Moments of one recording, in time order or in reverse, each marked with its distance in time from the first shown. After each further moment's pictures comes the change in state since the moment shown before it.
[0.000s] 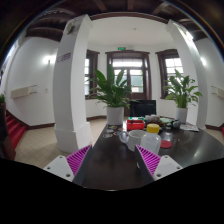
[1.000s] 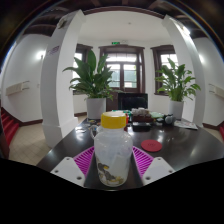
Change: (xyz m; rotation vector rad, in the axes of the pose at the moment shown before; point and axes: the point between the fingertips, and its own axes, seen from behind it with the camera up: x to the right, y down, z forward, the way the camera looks) arm 0.131 0.042 0.099 -0.043 0.060 -0.007
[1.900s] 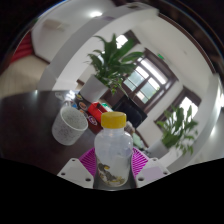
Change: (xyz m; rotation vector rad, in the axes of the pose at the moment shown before) arm 0.114 -0.043 0.064 -0.073 0.052 -0.749
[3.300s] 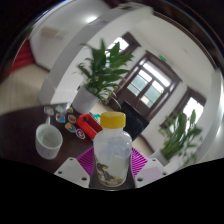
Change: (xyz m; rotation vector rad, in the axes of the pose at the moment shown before) arm 0.078 -0.053 0.045 0.063 -0.084 0.047
